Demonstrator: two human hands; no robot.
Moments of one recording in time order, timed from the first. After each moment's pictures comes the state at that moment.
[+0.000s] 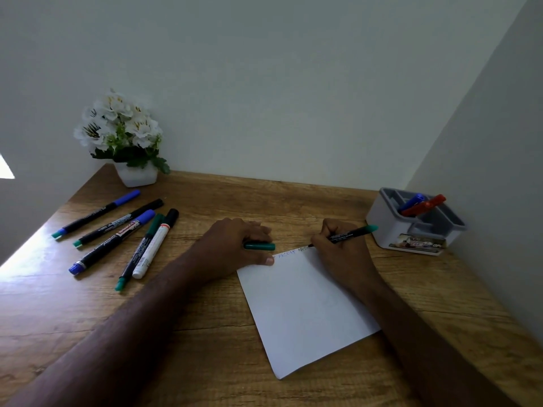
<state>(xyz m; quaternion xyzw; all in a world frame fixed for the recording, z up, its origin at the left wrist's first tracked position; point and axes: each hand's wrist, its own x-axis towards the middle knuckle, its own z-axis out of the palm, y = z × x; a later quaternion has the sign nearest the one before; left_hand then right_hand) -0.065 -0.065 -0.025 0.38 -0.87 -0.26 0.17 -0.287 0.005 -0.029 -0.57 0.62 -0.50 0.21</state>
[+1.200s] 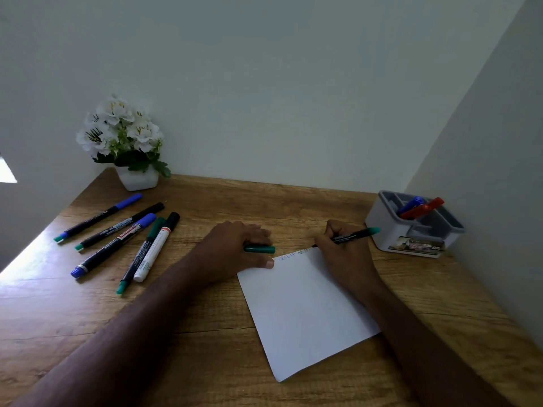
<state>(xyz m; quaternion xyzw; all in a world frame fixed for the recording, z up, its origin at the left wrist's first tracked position) -0.065 -0.065 -0.025 0.37 -0.87 -0.25 0.19 -0.290 0.004 -0.028 -0.55 0.63 -0.52 0.18</state>
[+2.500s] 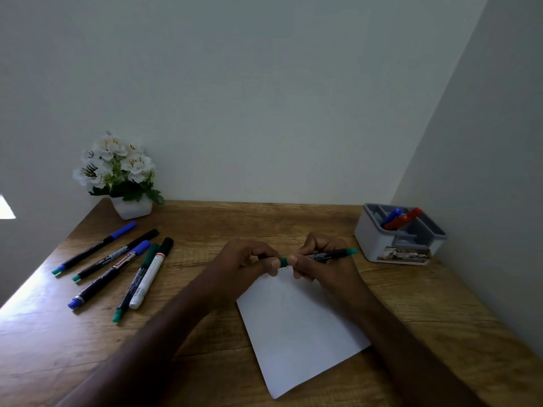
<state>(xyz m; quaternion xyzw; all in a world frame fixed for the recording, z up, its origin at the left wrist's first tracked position) -0.081 -0.035 -0.004 0.27 -0.82 -0.37 0.33 -0.278 0.023 -0.012 -0.61 0.44 -0.56 0.34</state>
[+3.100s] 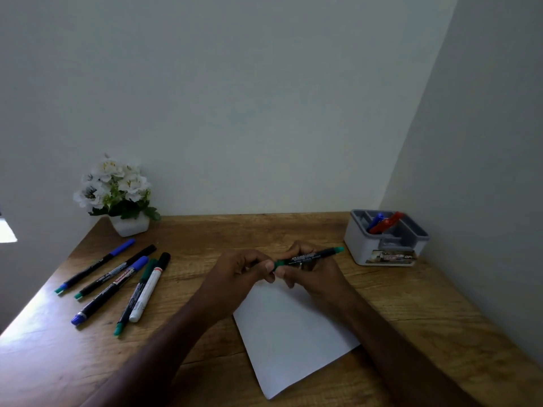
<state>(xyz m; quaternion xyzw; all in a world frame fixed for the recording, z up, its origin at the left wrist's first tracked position) -0.088 -0.022 -0.004 0.30 -0.78 -0.40 0.37 -0.276 0.025 -0.010 -0.59 0.43 -0.56 0.38</state>
